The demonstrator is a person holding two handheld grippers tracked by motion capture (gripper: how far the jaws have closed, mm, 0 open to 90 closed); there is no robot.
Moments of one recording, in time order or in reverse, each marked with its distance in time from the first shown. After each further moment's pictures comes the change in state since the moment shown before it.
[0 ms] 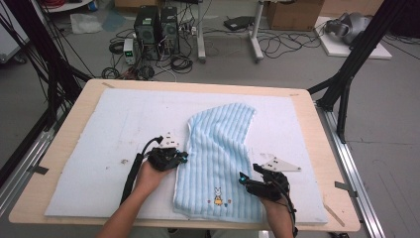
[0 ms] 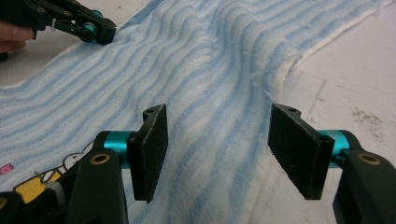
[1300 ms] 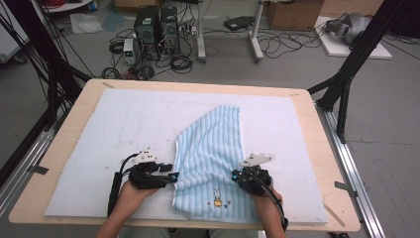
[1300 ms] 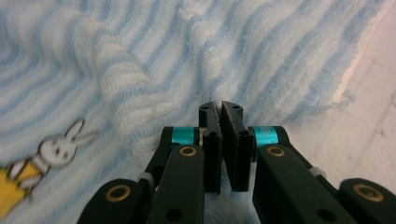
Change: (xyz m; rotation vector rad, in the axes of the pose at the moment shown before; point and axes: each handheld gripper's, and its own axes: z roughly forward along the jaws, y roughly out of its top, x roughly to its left) left arm -0.004 -0.045 -0.050 -0.123 -0.133 -0.201; right arm 0.017 0.009 0.032 0.215 0.019 -0.146
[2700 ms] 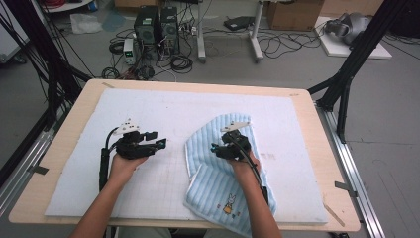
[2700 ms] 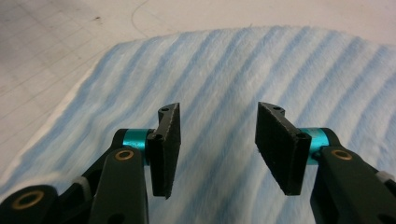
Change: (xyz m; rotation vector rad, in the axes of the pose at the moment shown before) left arm 0.061 0.048 -0.015 -0.169 0.130 -0.012; right arm -0.019 0.099 0.066 -0.038 -0.019 -0.013
